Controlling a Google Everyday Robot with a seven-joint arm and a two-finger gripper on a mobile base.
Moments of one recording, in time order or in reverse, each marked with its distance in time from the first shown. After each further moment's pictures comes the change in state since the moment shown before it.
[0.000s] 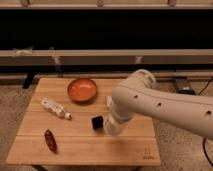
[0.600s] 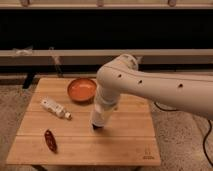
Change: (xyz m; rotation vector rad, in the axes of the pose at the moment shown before) arm -0.043 -0.052 0.013 -0.016 -0.084 -0.109
